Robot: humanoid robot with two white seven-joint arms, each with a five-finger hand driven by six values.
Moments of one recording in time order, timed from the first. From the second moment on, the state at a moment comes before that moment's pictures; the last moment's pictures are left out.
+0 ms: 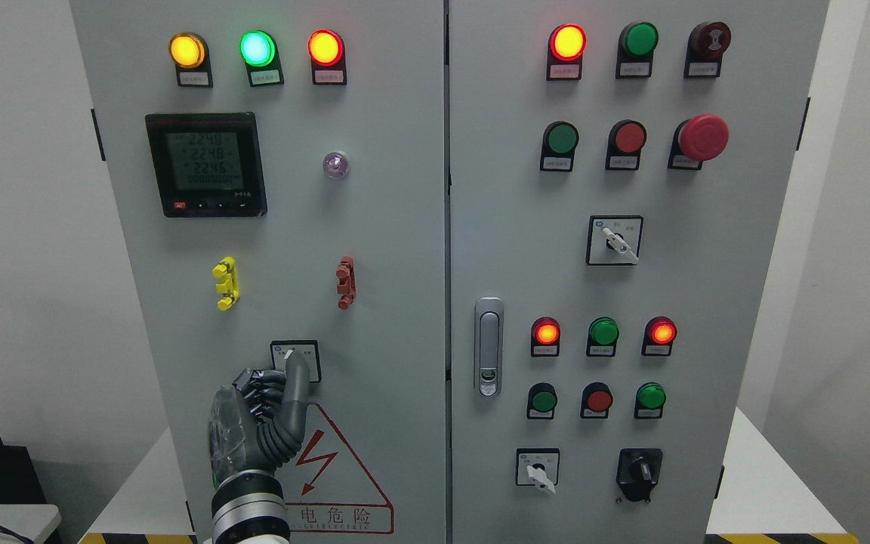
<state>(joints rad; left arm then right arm) -0.48 -0.12 -0.14 -1.86 -0.23 0.64 0.46 0.08 0.12 0.06 -0.14 0.00 0.09 -0.04</state>
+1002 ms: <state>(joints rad) -0.49 -0.12 -0.14 -1.86 -0.23 0.65 0.46 0.08 0.12 0.06 -0.14 0.00 0.09 -0.04</state>
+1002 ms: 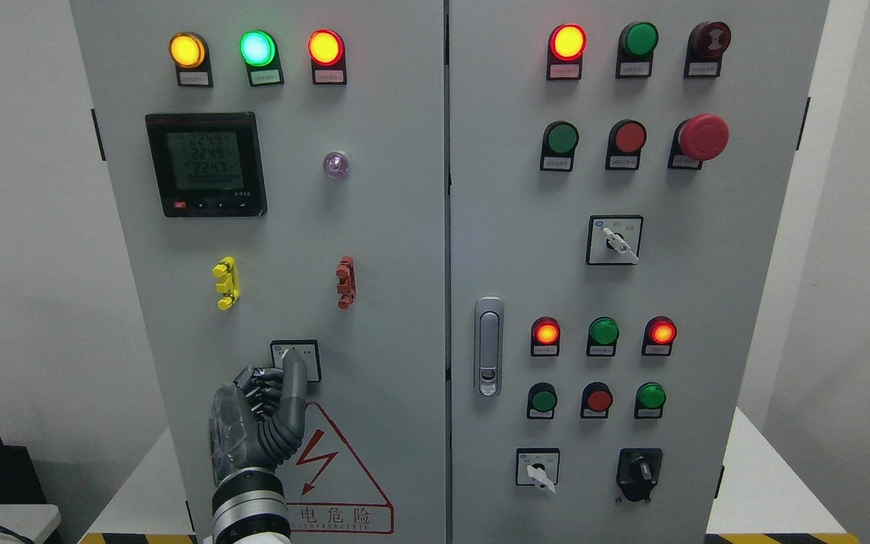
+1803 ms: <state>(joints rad) -0.49 -0.12 -0.14 -1.86 -0.23 0.64 0.45 0.08 0.12 0.06 -0.14 0.00 0.09 -0.04</state>
